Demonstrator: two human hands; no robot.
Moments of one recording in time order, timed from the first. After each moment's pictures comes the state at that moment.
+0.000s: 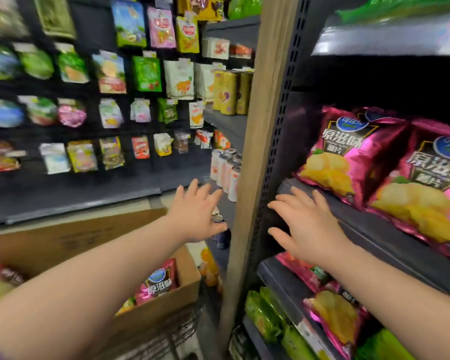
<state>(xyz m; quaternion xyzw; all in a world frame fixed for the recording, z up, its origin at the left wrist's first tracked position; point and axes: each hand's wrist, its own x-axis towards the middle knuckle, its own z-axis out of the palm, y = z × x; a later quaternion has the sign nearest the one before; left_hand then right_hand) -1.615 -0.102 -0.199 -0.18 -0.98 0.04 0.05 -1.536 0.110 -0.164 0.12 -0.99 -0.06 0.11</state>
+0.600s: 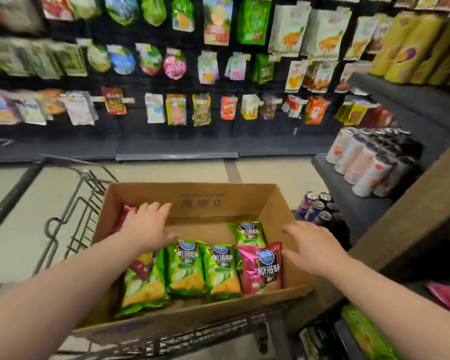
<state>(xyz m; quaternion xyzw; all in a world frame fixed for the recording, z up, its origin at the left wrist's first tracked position) -1.595 -0.462 -0.317 0.11 -0.99 0.02 -0.09 -1.640 -0.139 -0.288 0.22 -0.97 -0.02 -0.09</state>
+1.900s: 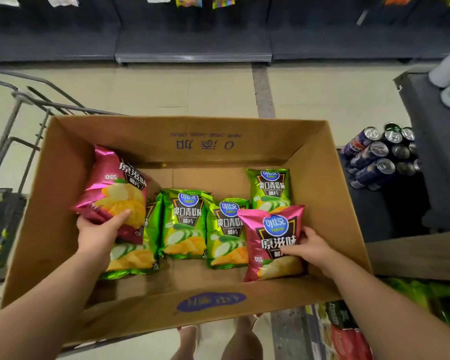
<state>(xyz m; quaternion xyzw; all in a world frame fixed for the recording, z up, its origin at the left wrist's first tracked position) -1.602 -0.507 -0.478 0.63 -0.59 -0.50 0.09 -1.736 -0.138 -0.515 -0.17 -0.80 0.39 -0.42</state>
